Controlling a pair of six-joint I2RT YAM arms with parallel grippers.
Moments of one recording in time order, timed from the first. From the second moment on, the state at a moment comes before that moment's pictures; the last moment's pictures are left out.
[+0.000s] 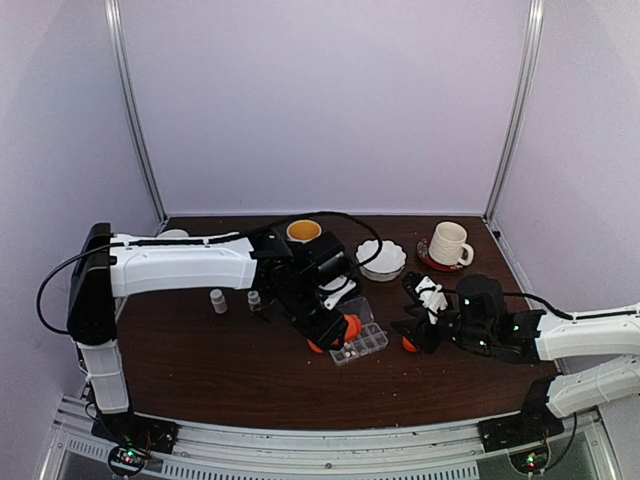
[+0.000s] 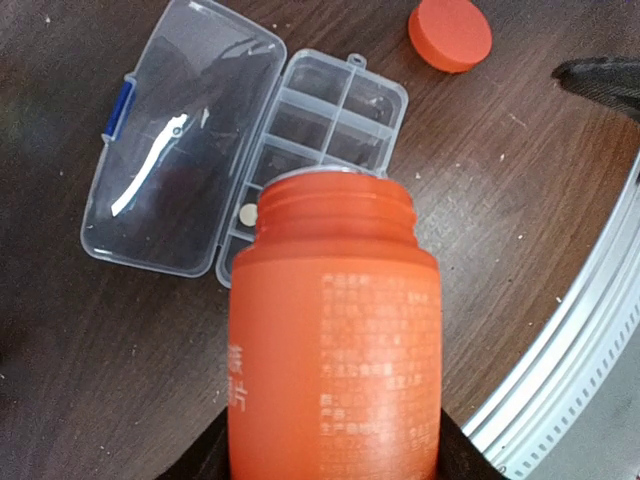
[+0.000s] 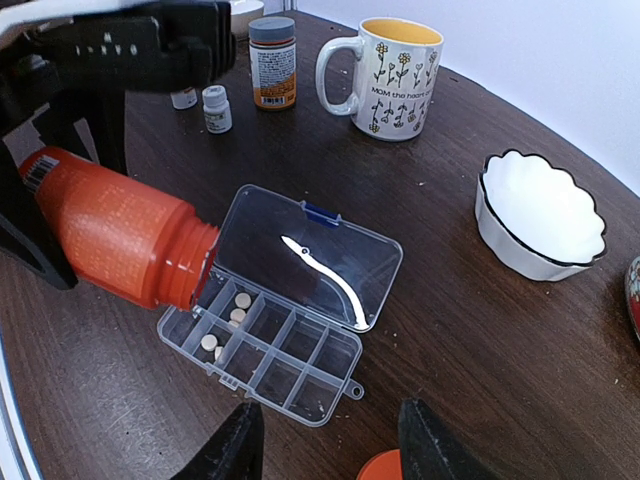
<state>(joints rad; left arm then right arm) -1.10 1.93 1.60 -0.86 0.09 -0.31 0.85 1.09 0.42 0.21 0.02 -0.02</state>
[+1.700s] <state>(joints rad) -1.09 1.99 1.56 -0.90 0.11 -0.32 0.85 1.09 0.42 0.21 0.02 -0.02</state>
